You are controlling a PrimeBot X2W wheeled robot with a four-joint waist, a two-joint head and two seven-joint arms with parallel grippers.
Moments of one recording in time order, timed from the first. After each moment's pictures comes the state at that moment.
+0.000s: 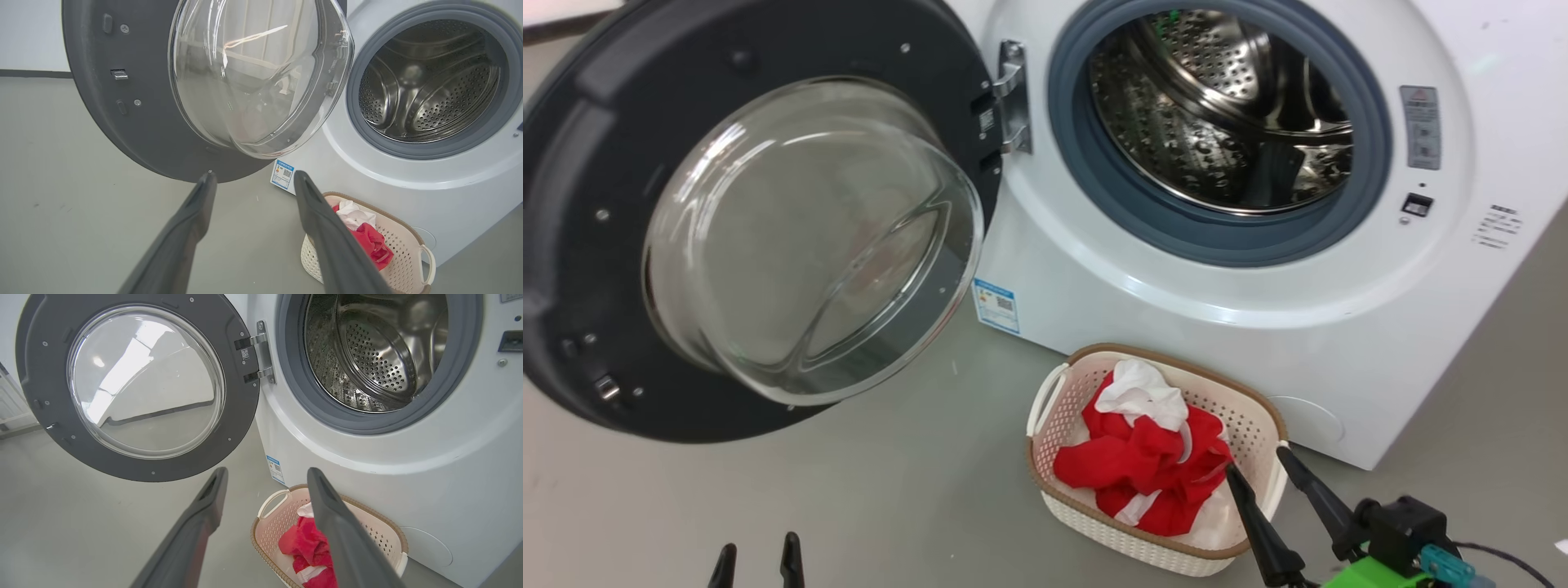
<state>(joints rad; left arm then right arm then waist) 0.17 0.05 0.05 0.16 -0.30 -0.02 -0.26 0.03 -0.13 0.25 0.26 0.44 0.12 -0.26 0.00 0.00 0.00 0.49</state>
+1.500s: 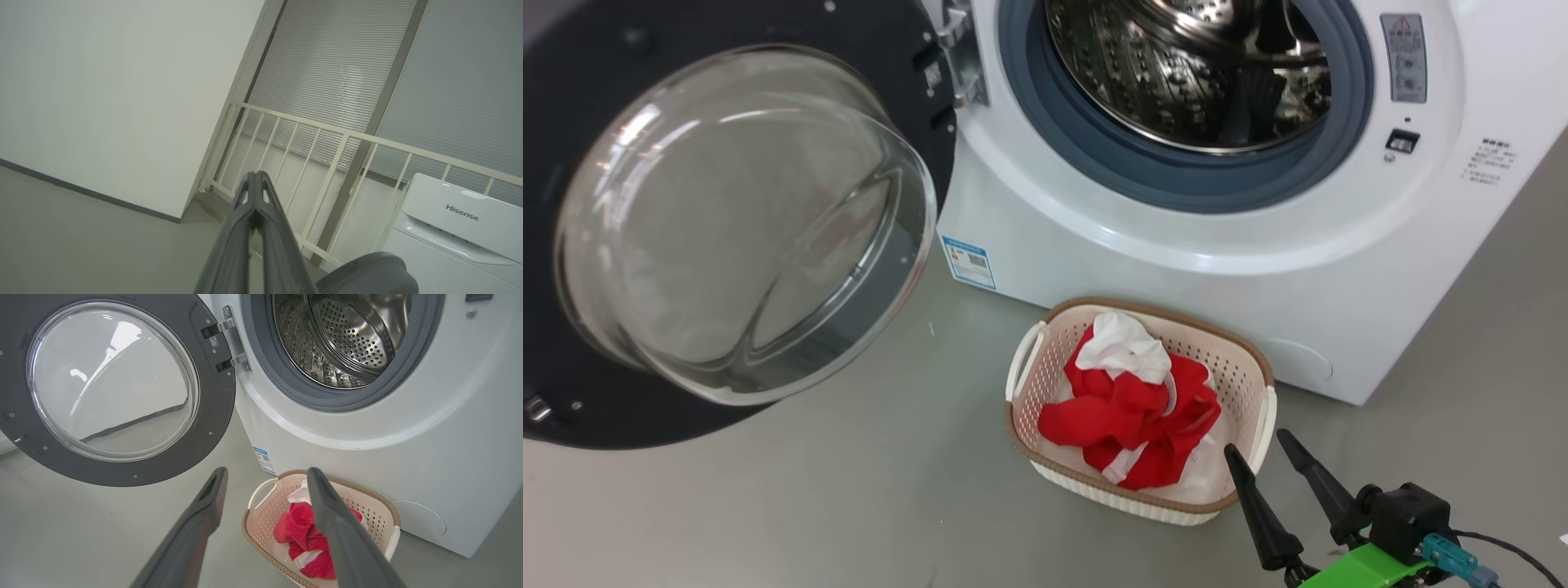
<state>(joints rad) -0.73 0.56 0.32 0.59 -0.87 -0.12 -0.20 0.01 -0.10 0.23 0.25 0.43 0.12 -0.26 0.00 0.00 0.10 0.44</state>
